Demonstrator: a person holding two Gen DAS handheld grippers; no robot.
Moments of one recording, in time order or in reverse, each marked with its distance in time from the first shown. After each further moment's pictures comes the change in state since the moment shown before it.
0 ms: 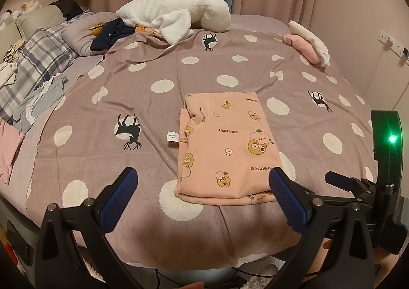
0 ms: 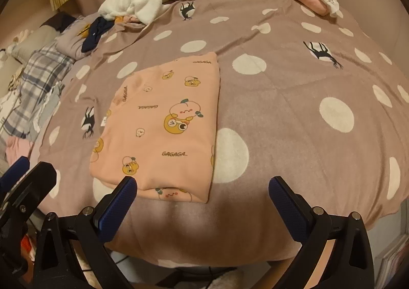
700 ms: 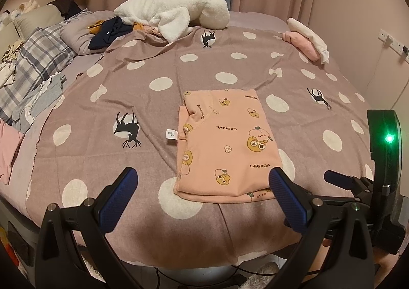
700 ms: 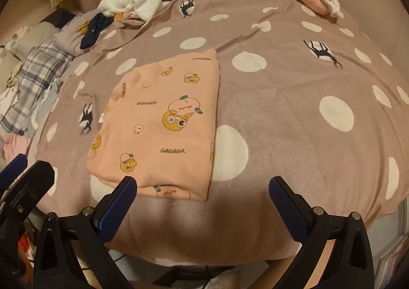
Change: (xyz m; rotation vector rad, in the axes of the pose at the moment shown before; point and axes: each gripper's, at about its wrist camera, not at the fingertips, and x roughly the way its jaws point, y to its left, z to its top) left arm 0.001 0.000 -0.002 0.007 0.011 -0.005; right arm 0.003 0.001 0.001 -0.009 0.016 -0.012
